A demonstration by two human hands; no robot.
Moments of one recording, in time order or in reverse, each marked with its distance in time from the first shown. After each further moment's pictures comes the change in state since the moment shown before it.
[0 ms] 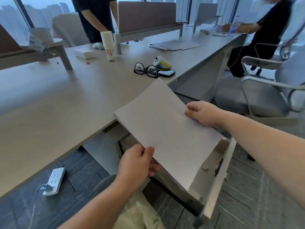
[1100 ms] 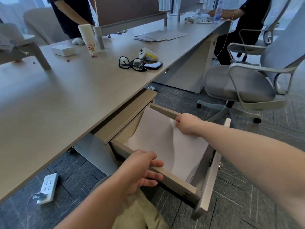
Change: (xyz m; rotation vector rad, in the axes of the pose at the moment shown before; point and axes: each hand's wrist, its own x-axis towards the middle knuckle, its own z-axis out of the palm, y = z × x) left_hand 0.022 -0.002 0.016 -0.067 -0.309 -0.396; right_hand 0.025 0.040 0.077 -0.328 -0.093 0.266
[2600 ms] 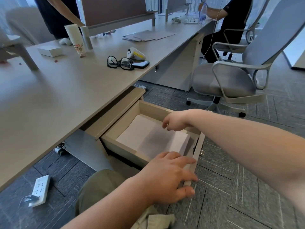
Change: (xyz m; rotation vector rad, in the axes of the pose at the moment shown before) left_hand -0.033 -0.020 0.068 1.509 -0.356 1.058; right_hand -0.052 -0.011 -0.034 -0.096 -0.318 -0.091
